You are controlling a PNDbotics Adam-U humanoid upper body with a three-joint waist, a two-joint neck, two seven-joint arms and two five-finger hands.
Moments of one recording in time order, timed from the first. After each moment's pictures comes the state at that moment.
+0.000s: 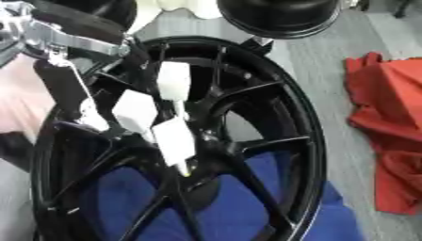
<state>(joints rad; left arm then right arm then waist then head) -1.23 0.72 -0.66 -1.66 -0.31 0.08 -0.91 -0.53 -0.68 -0.14 -1.67 -0.11 0.27 -0.39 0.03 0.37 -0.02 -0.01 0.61</state>
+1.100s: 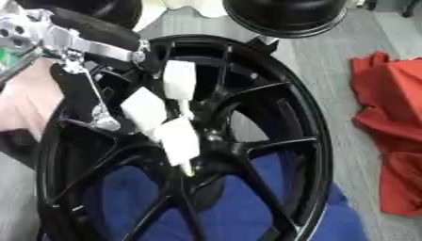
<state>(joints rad) -1.23 0.70 -0.67 -1.67 -0.21 0.15 -0.91 -0.53 -0.68 -0.14 -1.67 -0.11 0.28 -0.40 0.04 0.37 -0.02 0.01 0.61</state>
